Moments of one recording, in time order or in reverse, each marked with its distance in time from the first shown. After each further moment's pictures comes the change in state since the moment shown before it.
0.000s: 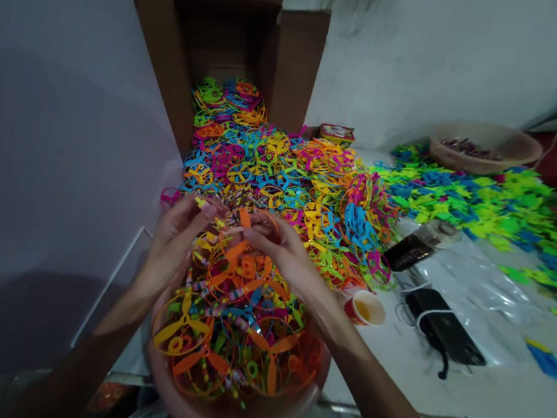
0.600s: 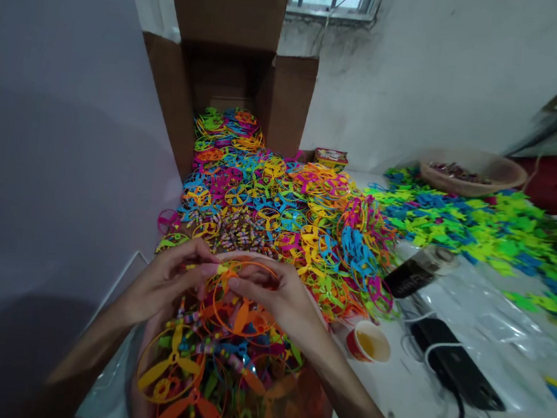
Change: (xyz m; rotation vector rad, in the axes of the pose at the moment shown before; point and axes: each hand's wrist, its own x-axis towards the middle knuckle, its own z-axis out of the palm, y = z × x) left_hand -0.009 0.024 -0.017 0.206 -0.383 -0.272; right_hand -0.017 -0.005 -0.002 -0.205 -0.067 0.041
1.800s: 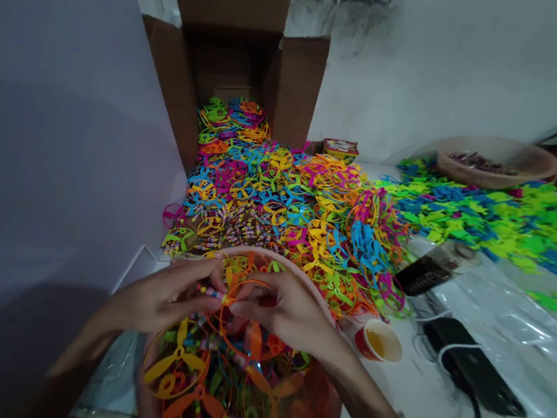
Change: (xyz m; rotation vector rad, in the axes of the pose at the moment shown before) left_hand -0.008 0.004 -0.016 0.403 -0.322 0.234; right_hand -0.010 -0.008 -0.007 -0.124 -0.309 0.107
